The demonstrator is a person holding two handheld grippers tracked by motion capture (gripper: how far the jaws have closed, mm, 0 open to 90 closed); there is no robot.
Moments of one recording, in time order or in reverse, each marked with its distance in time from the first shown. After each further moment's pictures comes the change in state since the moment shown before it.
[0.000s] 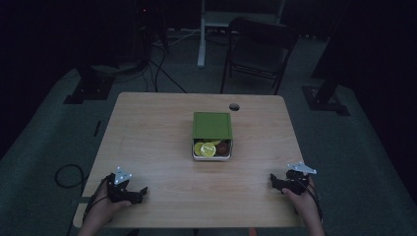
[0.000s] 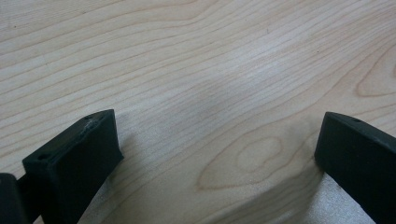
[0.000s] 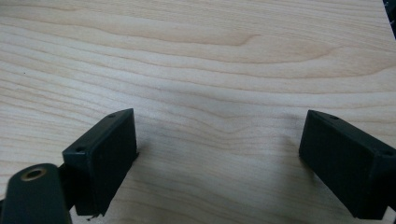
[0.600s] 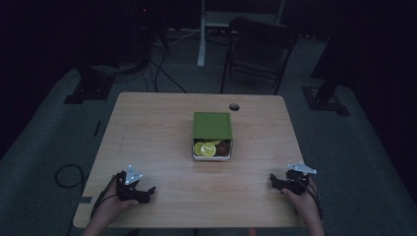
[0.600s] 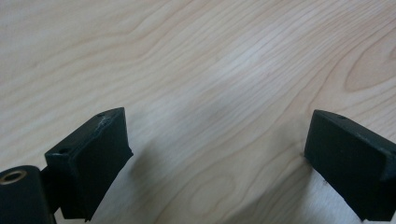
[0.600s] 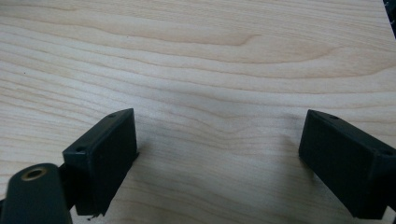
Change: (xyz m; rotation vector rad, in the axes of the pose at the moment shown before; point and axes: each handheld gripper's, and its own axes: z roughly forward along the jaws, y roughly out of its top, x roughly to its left) left arm -0.024 0.019 0.008 -0.017 -0.026 0.137; right arm 0.000 0.000 0.000 0.000 0.001 0.000
